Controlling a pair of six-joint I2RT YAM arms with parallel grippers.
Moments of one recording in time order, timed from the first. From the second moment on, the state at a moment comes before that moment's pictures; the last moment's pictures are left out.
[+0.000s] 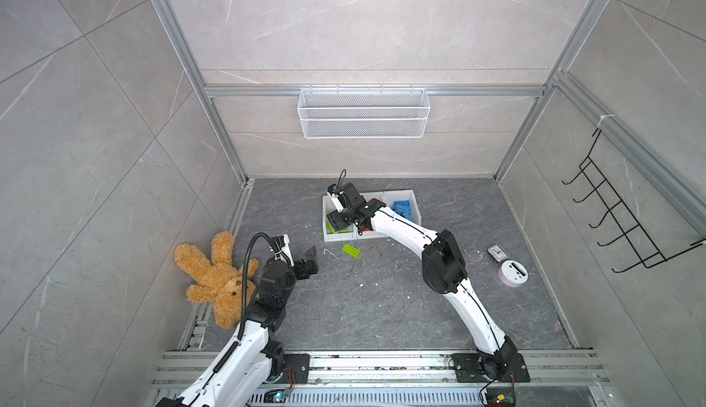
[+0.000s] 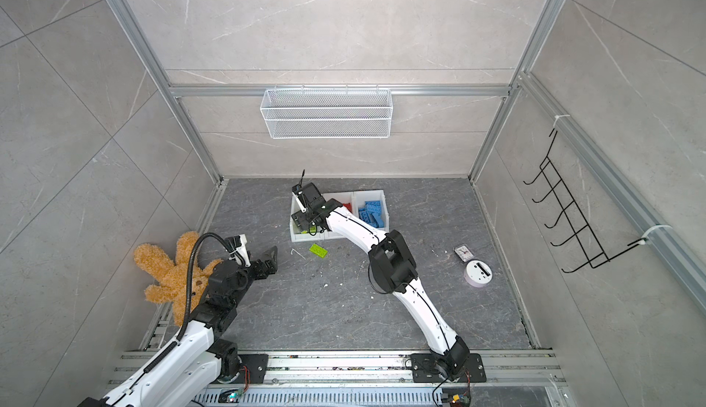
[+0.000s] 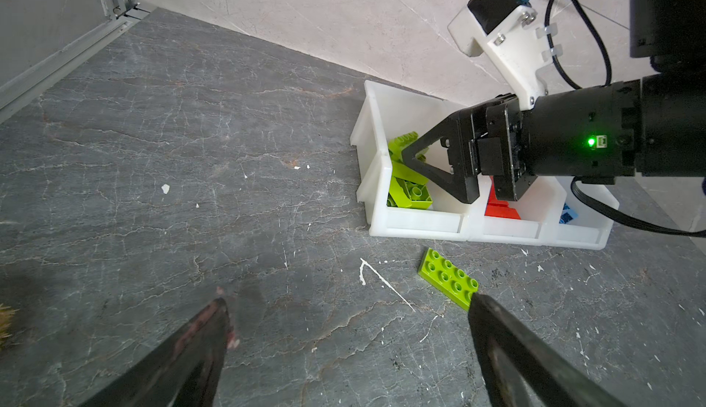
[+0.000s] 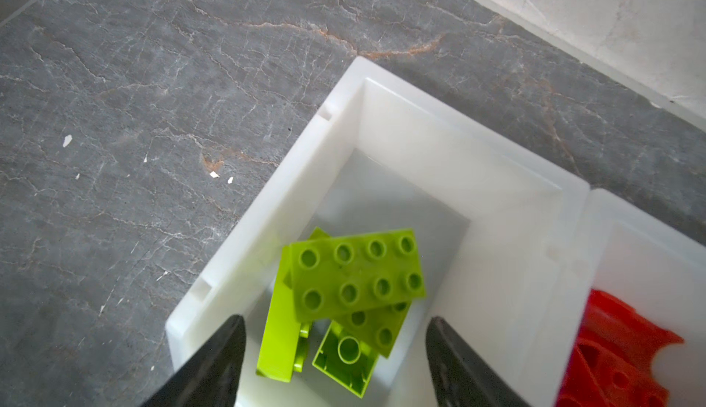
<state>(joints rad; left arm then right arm) -0.29 0.75 0.25 0.16 -0.09 -0.36 0.76 2.48 2.26 -0.59 0.06 0.05</state>
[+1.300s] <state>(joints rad) -0.29 0.75 0.25 0.17 -0.09 -0.36 0.82 2.02 1.28 -0.15 -0.03 0.05</state>
